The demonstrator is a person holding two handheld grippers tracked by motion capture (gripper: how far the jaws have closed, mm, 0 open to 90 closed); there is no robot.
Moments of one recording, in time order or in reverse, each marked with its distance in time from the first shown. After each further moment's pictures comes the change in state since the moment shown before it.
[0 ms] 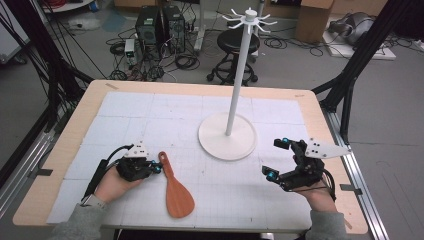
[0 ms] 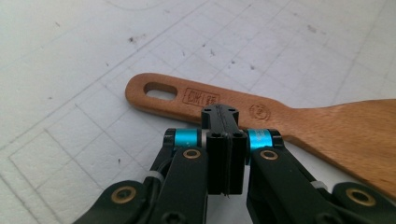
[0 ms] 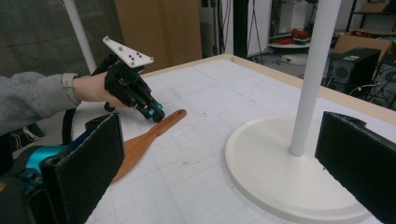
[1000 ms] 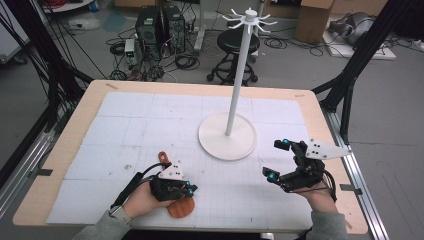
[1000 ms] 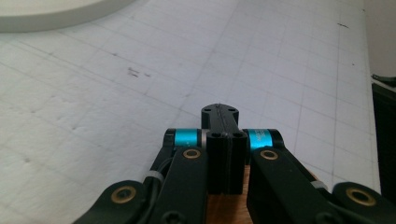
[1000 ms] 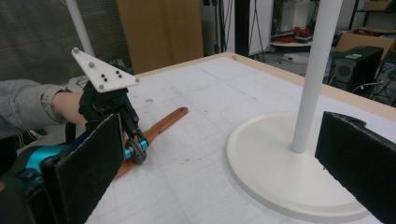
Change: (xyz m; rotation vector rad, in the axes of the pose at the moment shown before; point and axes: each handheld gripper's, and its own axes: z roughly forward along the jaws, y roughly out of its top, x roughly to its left) left arm -0.090 0.024 0.050 0.050 -0.244 0.141; right arm 0.000 -0.002 -0.002 0.006 0.001 0.007
